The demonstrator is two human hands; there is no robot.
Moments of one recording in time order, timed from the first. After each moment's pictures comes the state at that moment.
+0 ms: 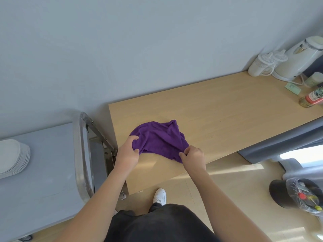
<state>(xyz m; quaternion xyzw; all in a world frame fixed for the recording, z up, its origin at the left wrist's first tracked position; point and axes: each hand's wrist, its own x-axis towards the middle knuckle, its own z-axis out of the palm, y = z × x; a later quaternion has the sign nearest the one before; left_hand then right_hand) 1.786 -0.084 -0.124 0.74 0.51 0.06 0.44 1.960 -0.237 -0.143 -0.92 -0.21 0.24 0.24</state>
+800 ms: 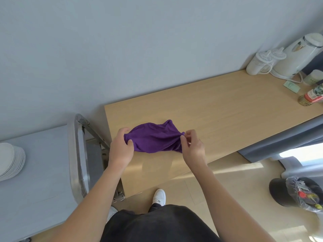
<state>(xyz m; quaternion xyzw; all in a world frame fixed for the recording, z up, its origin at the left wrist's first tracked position) 1.800 -0.073 -0.109 0.72 0.53 0.15 0.42 1.977 -0.229 -0.113 -0.84 -0.26 0.19 0.44</state>
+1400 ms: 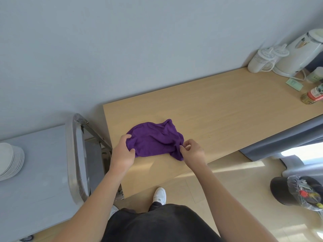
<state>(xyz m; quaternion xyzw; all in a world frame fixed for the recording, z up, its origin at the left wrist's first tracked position) 1.799 -0.084 -0.123 0.72 0.53 0.09 0.44 1.987 -0.235 -0.132 -0.88 -0.18 0.30 0.33</state>
